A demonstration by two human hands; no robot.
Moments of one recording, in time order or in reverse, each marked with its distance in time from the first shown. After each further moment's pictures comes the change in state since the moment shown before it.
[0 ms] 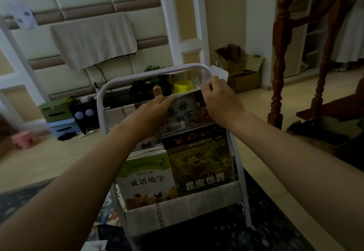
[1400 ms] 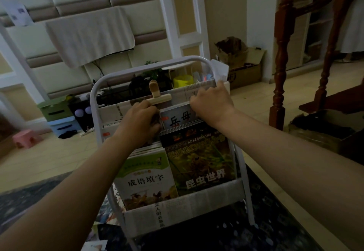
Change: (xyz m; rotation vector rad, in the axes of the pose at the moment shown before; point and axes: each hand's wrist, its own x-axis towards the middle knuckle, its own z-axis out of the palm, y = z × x) left_hand -0.015 -0.015 0.037 -0.065 0.211 -0.149; right_hand 0.005 -0.027 -0.013 -0.288 -0.282 -0.139
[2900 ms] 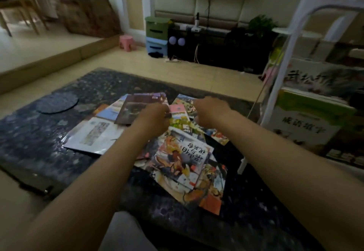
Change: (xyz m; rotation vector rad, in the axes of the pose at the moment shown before) left_hand -0.377 -0.210 -0.003 -0.214 -0.205 -0.733; right_hand -0.006 -0.423 -0.100 0.424 -0.388 -0.511
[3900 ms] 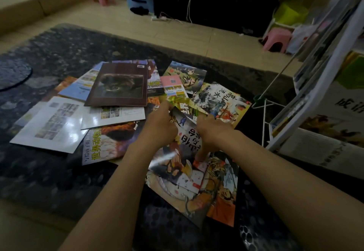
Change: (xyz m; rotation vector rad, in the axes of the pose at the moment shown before) left_hand 0.021 -0.014 0.113 -0.530 -0.121 -0.242; right_hand 0.043 -0.003 0.138 0.066 -0.517 0.131
